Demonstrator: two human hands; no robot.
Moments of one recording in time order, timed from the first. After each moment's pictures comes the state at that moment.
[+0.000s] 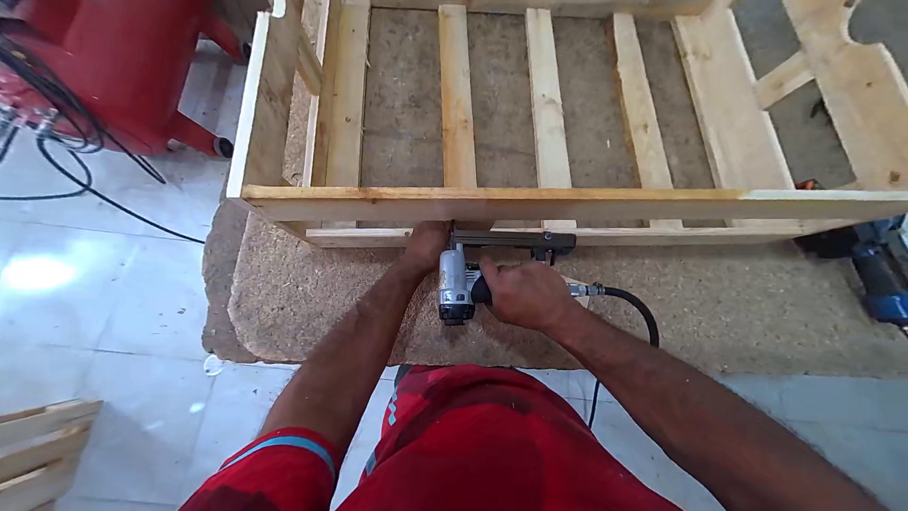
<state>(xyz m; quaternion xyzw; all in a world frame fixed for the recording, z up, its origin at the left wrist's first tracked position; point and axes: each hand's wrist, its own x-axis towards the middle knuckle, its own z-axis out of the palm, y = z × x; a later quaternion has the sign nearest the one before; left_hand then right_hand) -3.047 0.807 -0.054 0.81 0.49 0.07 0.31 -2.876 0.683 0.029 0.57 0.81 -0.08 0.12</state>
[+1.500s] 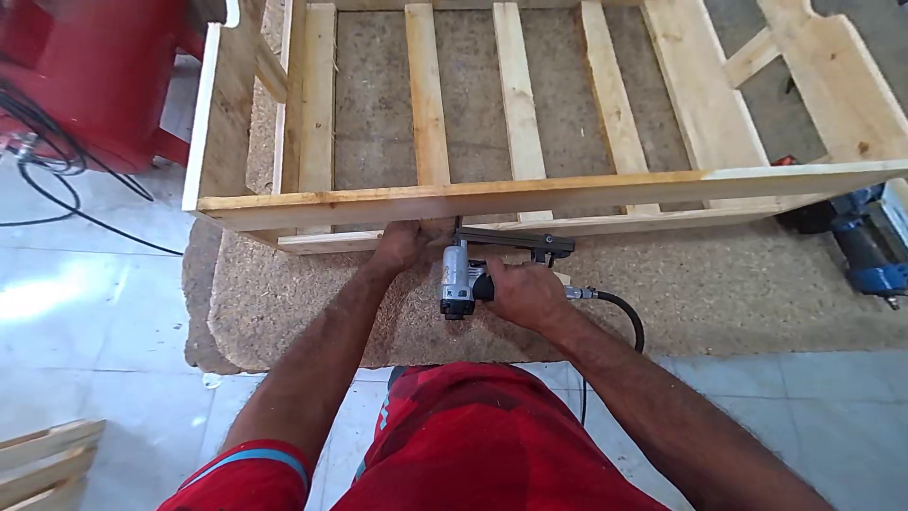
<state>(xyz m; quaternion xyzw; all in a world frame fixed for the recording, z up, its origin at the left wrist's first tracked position) -3.045 0.822 -0.062 0.79 0.51 0.05 0.32 -2.830 0.657 0.008 0.63 0.77 -0.06 0.05</state>
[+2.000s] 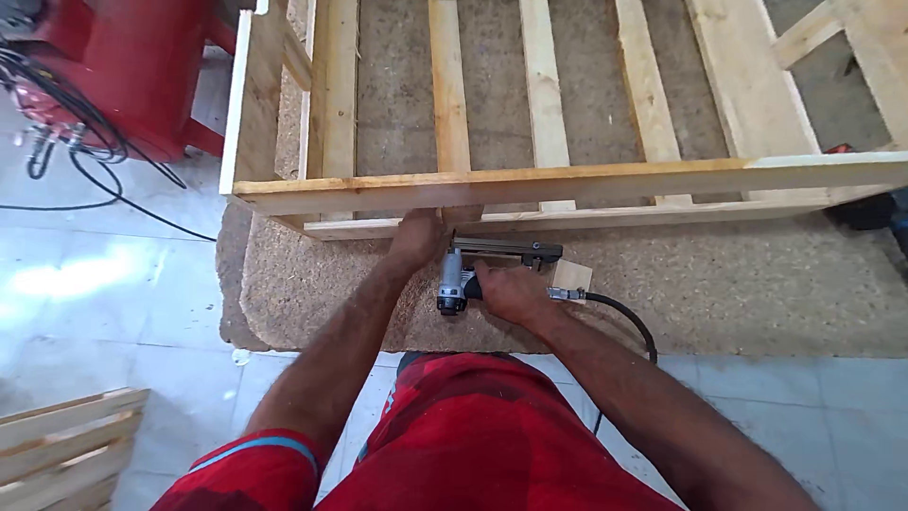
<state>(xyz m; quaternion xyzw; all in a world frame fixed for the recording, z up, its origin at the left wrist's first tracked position) -3.053 0.802 -0.049 0.81 0.53 0.07 0.25 -2.874 0.666 -0.025 0.62 0.75 -0.18 0.15</state>
